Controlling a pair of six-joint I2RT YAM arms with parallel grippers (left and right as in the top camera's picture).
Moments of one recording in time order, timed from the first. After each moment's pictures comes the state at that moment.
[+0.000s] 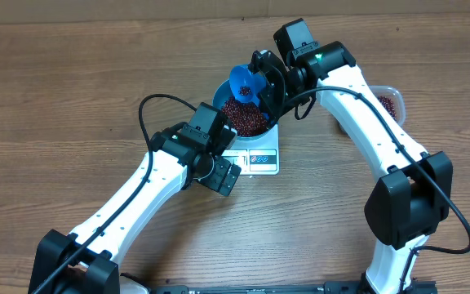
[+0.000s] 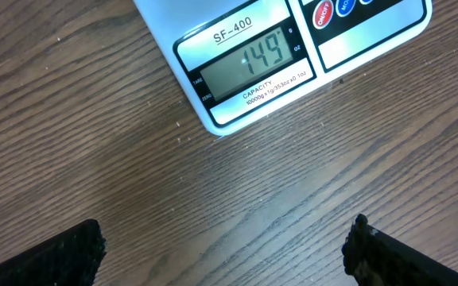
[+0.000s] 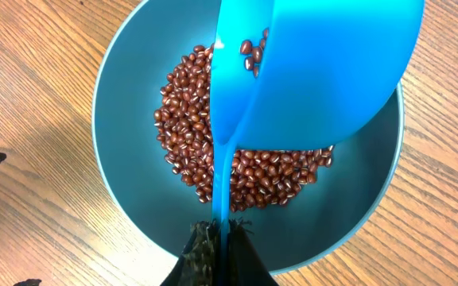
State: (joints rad) left arm -0.50 1.55 1.09 -0.88 0.06 -0.02; right arm 0.40 2.00 1.83 -1.08 -0.30 -0.22
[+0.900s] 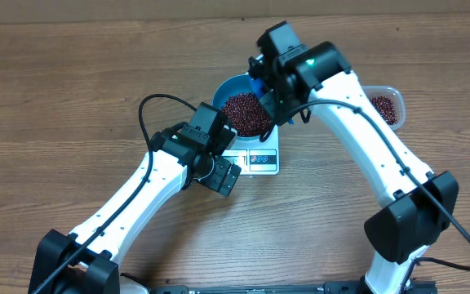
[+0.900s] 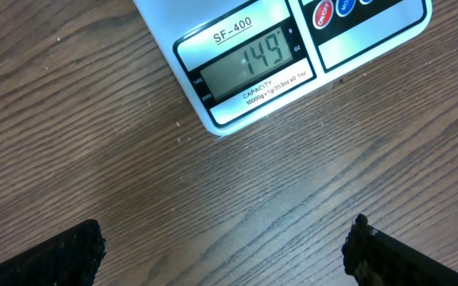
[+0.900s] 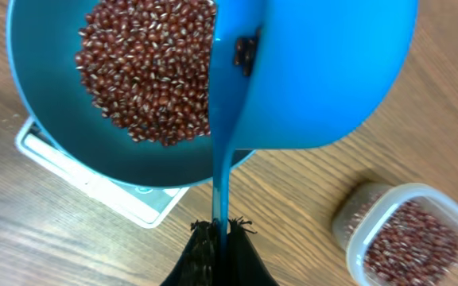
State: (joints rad) left arm -0.50 1.55 1.09 -0.88 0.06 -0.02; right arm 0.52 1.93 1.91 -1.27 0.12 -0.17
